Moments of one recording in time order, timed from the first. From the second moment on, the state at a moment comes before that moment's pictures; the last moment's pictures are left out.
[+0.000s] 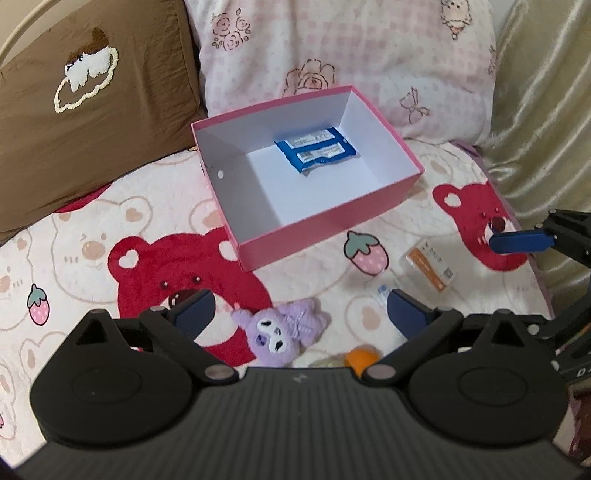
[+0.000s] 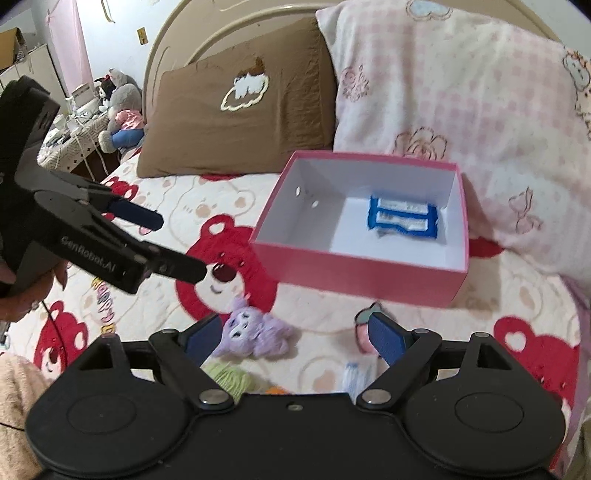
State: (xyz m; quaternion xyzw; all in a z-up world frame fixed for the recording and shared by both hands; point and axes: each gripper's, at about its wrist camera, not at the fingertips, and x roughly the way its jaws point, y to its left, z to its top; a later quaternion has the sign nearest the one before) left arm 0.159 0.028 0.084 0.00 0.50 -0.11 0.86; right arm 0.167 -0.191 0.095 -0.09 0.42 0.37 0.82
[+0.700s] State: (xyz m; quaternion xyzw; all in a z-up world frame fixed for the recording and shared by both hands) left arm 0.103 0.020 0.061 0.02 0.53 -0.17 0.83; right arm 0.107 -0.179 0.057 -0.09 0.49 0.41 0.76
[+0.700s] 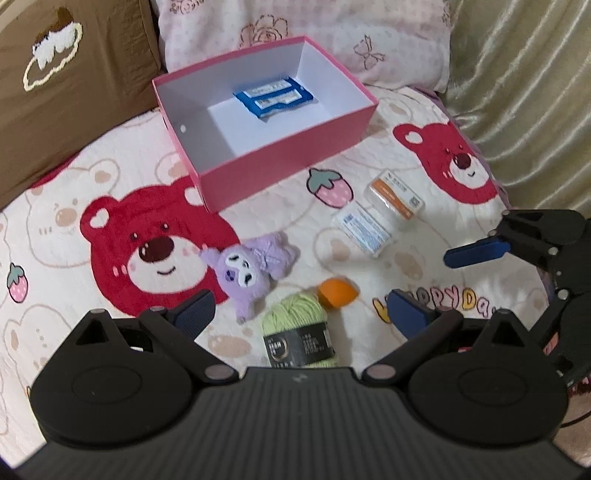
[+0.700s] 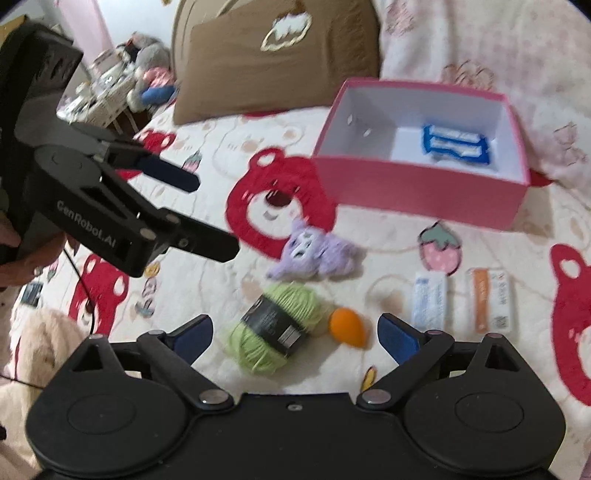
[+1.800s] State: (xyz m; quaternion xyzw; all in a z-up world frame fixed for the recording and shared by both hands) left arm 0.070 0.055 -0.040 -0.06 0.52 -0.15 0.84; right arm 0.089 -0.133 -0.054 -0.04 0.54 0.40 0.74
